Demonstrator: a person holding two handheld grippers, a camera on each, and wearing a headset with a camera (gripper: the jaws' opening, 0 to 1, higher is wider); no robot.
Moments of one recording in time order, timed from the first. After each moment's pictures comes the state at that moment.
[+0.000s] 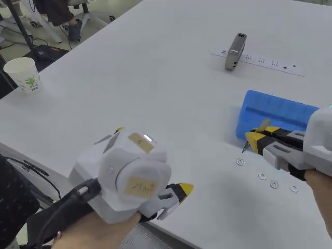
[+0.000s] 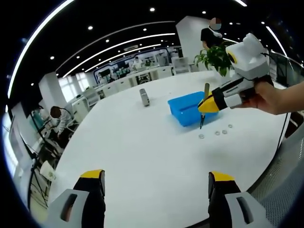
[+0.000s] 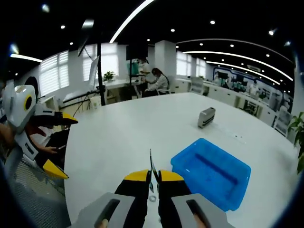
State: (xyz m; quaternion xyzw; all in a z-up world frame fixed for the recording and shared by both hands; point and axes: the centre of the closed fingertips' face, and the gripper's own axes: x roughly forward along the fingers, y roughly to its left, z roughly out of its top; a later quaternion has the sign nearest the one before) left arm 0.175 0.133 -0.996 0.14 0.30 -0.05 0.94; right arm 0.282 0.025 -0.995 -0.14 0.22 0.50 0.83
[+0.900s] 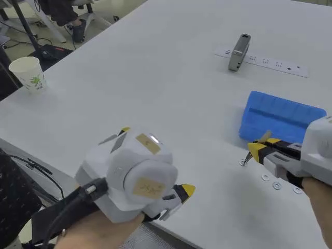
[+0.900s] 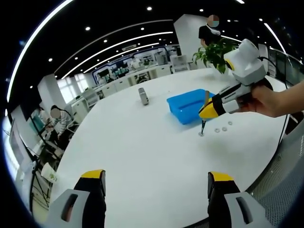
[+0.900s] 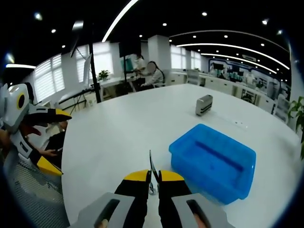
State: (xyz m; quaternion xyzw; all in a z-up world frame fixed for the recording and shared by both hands) left arm 0.174 0.133 -0.998 0.15 0.31 -0.05 0.94; right arm 0.284 0.017 -1.016 -0.12 0.25 0.48 0.83
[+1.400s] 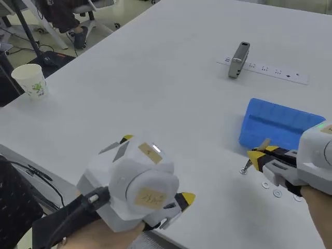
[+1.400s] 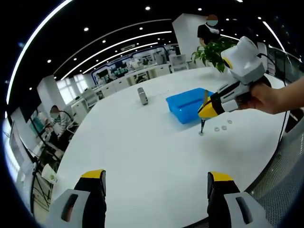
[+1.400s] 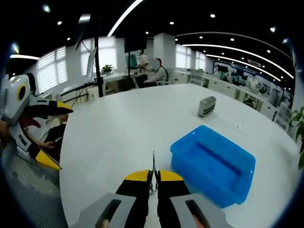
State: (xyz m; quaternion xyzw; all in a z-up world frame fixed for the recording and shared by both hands) left arm 0.174 0.132 -0.998 0.16 0.31 -0.06 0.94; right arm 0.282 0.020 -1.016 -0.15 0.25 0.49 0.82
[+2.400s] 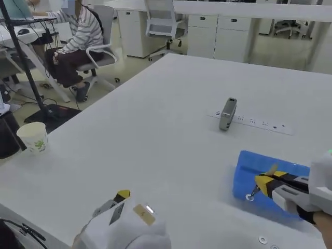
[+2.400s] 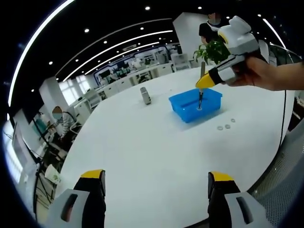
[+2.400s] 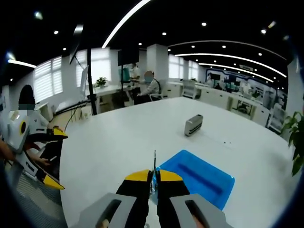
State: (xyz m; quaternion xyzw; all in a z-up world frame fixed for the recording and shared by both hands) left arm 0.174 0.137 -0.998 0.16 0.31 -0.04 0.94; right arm 0.316 0.008 -0.956 -0.11 0.20 0.47 0.85
